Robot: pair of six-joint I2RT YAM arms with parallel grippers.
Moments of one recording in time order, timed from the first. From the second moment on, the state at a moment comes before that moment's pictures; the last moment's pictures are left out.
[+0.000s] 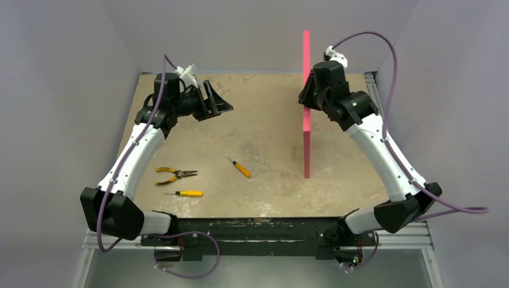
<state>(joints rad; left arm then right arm) -0.21 1.34 1.28 -0.44 0.59 -0.64 0.54 1.44 1.69 -0.86 0.39 0.58</state>
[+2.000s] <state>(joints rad) -0.28 1.36 1.18 -0.27 0.72 -0.77 -0.28 0.99 0.52 -0.08 0.05 0.85</state>
